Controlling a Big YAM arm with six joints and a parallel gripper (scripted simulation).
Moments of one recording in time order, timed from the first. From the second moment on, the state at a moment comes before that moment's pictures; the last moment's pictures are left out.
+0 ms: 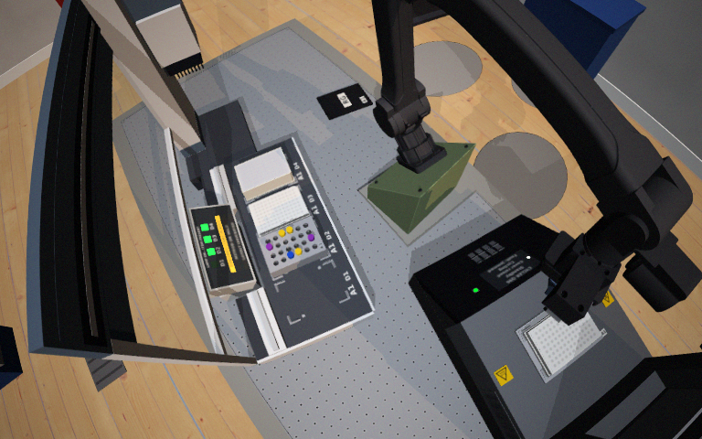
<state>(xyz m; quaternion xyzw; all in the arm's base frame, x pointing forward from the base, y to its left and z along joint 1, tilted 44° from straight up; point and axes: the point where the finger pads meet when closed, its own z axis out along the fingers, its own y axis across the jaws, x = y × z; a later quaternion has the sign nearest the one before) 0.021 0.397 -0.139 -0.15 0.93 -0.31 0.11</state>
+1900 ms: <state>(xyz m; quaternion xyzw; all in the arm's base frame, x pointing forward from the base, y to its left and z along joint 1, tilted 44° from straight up) 0.028 0.230 -0.046 -0.59 0.79 -0.16 0.07</state>
